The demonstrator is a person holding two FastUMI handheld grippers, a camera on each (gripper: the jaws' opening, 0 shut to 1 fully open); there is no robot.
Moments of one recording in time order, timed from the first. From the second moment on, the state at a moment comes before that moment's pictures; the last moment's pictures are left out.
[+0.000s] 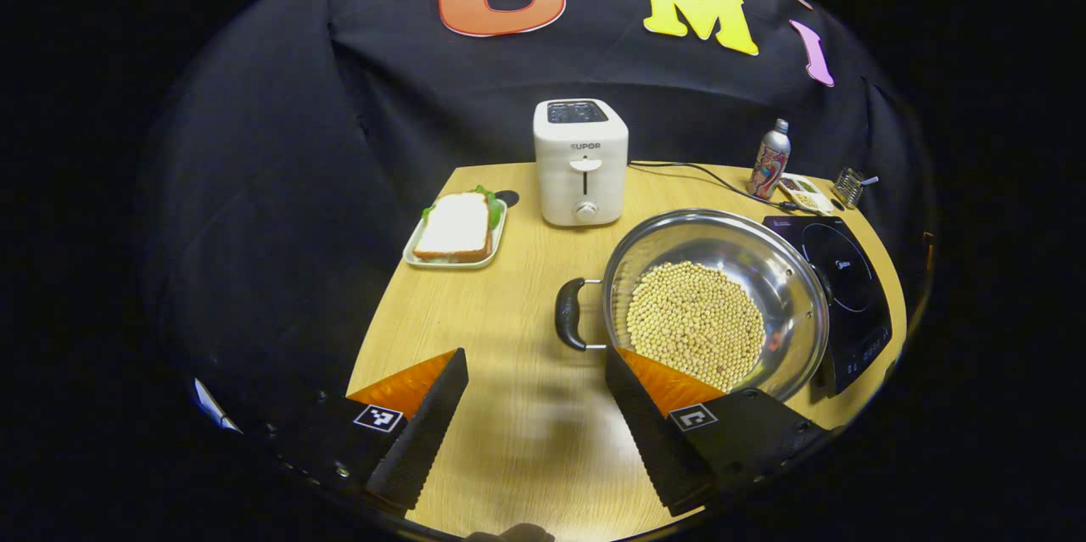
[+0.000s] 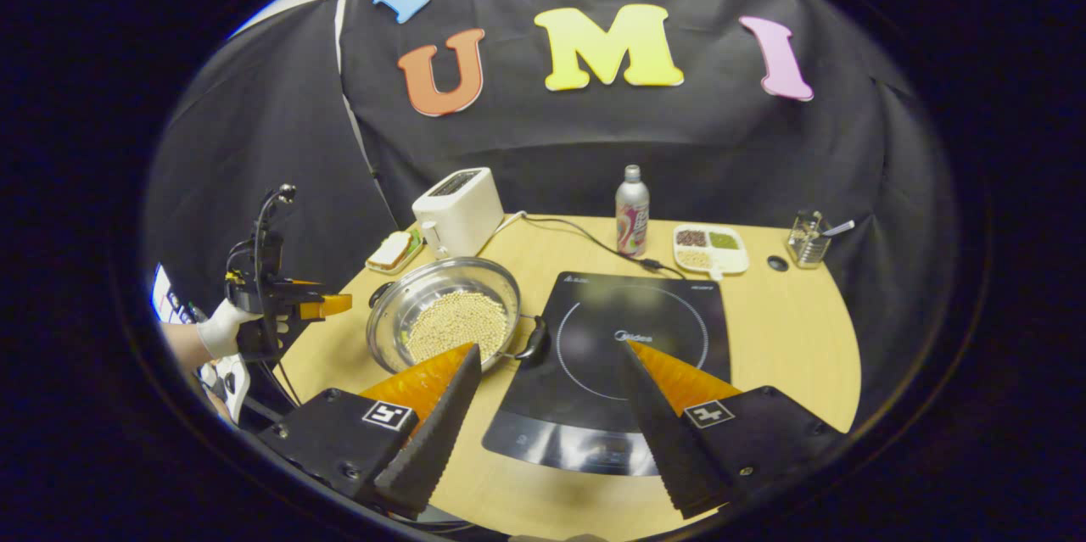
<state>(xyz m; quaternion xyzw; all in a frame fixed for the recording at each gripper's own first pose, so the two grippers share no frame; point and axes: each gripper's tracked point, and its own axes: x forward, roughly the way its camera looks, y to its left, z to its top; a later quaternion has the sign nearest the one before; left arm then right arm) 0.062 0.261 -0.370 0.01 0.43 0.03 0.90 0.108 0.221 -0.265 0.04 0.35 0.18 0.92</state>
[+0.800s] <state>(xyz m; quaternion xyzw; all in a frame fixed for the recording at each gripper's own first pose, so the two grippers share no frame) 0.126 0.247 -0.425 -0.01 0.47 -0.02 0.88 0.183 0.298 -0.386 0.06 0.51 0.12 0.85</state>
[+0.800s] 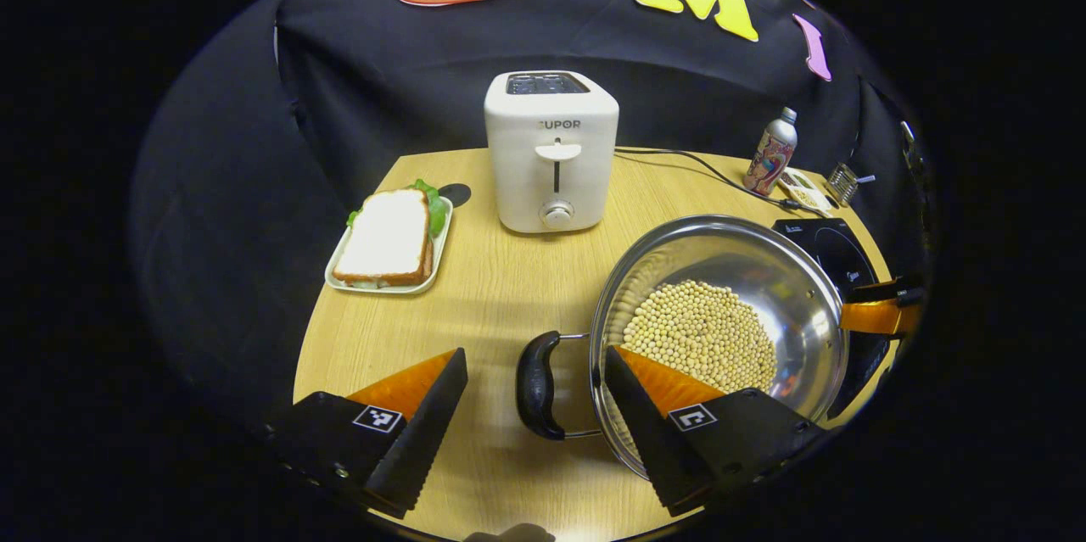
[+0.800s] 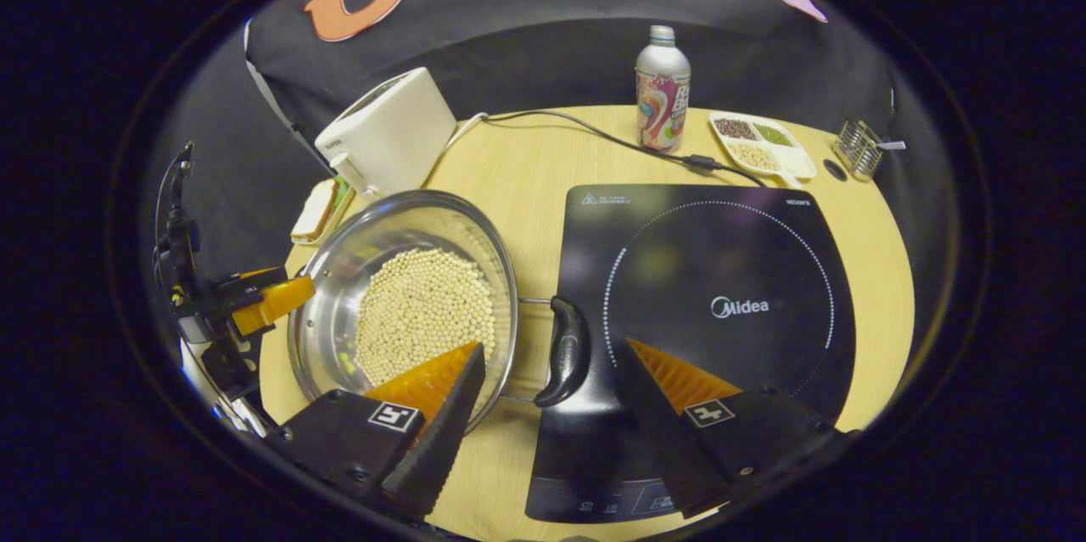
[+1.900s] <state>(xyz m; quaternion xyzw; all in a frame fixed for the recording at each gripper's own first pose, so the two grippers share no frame) 0.115 0.223 -0.445 -0.02 0.54 -0.05 0.84 0.184 0.300 -0.395 0.06 0.52 0.09 0.84</state>
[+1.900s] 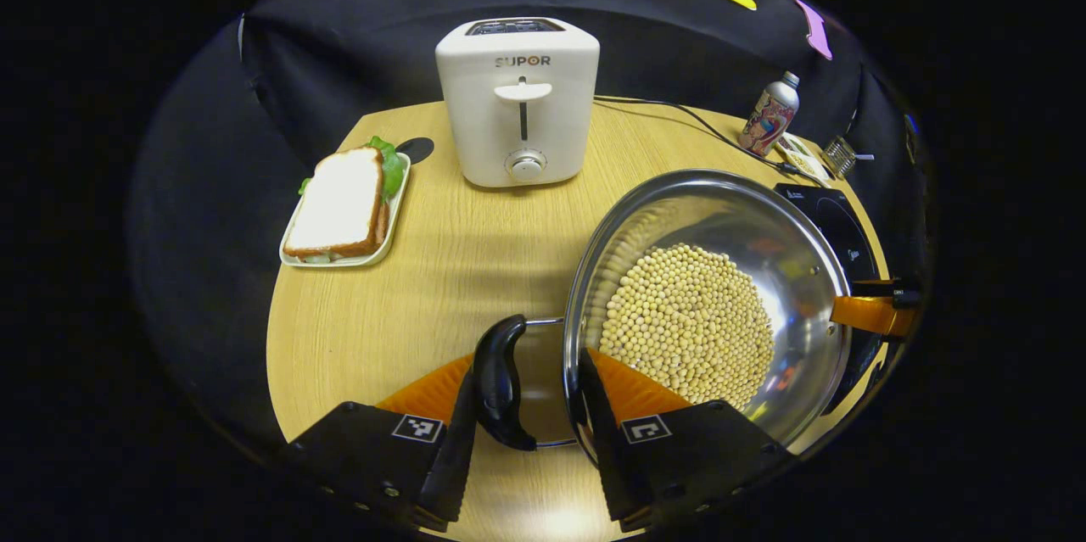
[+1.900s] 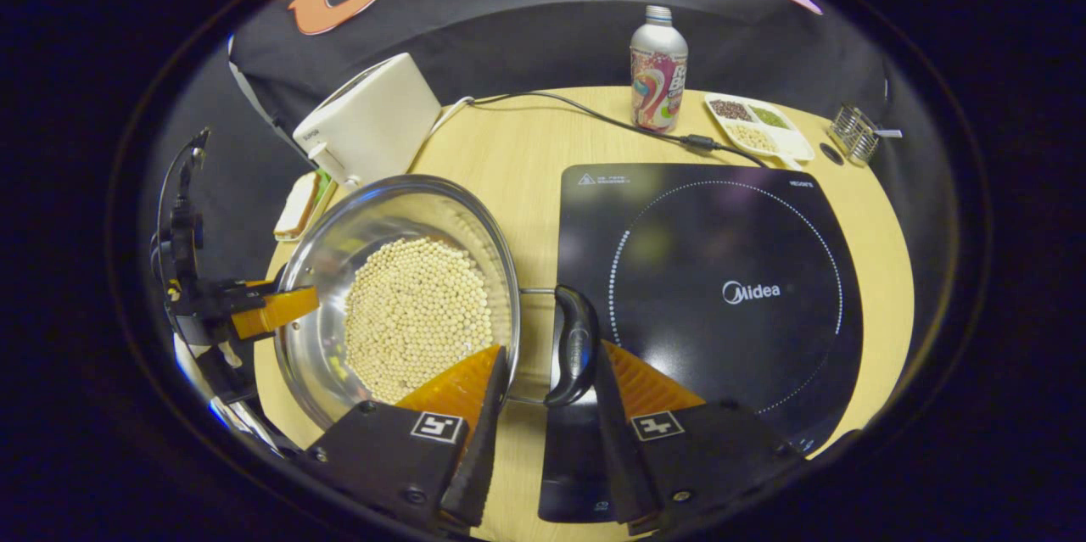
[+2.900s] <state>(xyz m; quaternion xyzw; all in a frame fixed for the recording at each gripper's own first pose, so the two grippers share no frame) 0.126 0.196 -0.379 -0.02 0.49 -0.06 0.87 0.183 0.268 -0.332 0.05 0.45 0.10 0.88</state>
